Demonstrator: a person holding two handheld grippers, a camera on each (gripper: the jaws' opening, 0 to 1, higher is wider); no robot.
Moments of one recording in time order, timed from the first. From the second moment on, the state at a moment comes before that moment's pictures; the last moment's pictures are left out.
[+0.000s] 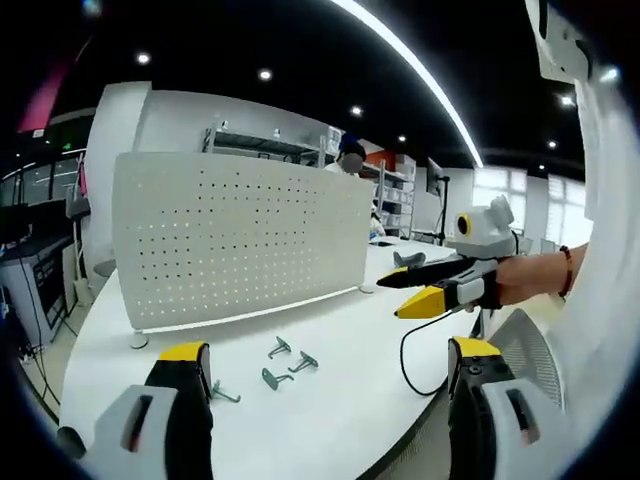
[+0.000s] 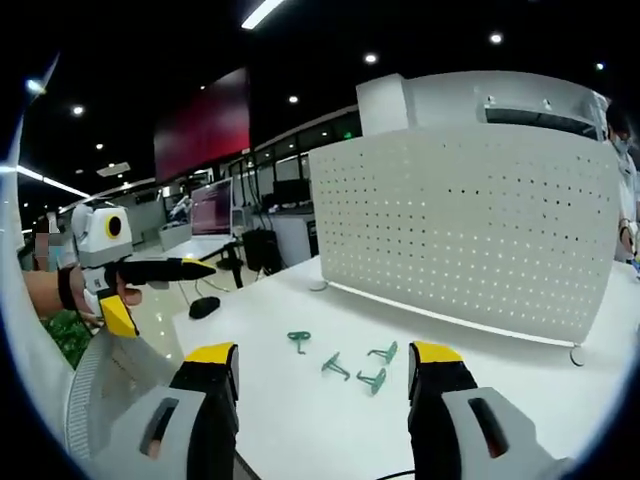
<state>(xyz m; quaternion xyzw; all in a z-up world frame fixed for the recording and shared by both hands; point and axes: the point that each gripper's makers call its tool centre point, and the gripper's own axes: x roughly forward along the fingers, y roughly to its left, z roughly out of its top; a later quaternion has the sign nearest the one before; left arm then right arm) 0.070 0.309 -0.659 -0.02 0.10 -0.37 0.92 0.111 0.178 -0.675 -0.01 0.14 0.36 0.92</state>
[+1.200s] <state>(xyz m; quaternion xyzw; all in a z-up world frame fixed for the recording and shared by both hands) 0.074 0.304 -0.686 0.00 0.14 -0.37 0.92 0.110 0.174 -0.699 -0.01 0.17 0.37 0.91</state>
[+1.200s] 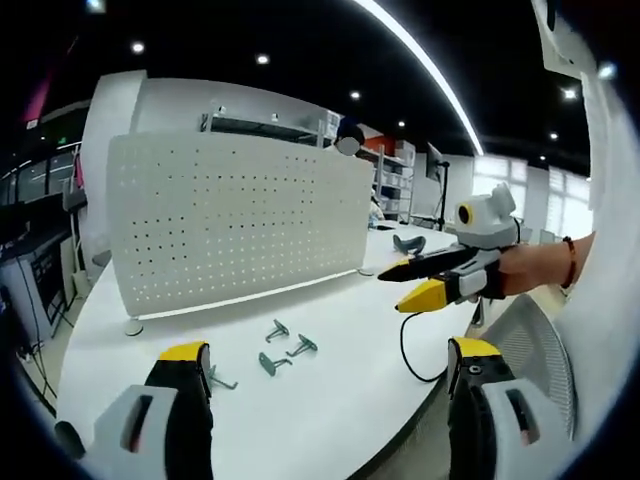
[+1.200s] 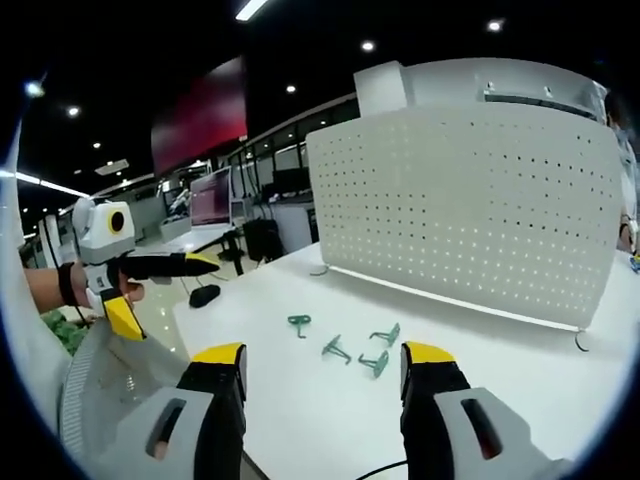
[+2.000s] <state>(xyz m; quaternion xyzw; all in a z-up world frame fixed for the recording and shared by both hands) 0.092 0.298 -0.686 -0.01 0.13 -0.37 0.92 0.126 0.166 -0.719 -0.03 0.23 0.35 0.91</state>
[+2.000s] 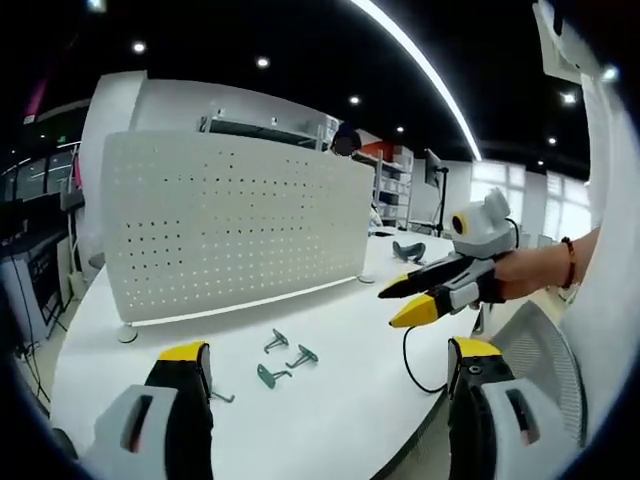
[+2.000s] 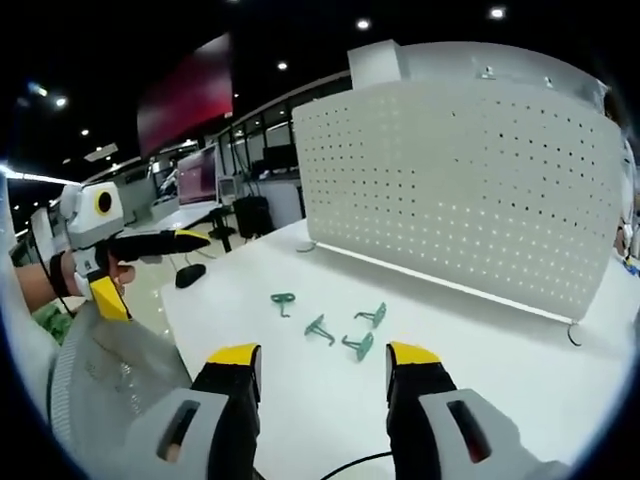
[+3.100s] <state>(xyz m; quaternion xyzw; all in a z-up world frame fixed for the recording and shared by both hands) 0.101 0.291 -0.696 0.01 0.14 -0.40 0.91 0.148 0.177 -0.776 -0.05 0.31 0.34 0.89</state>
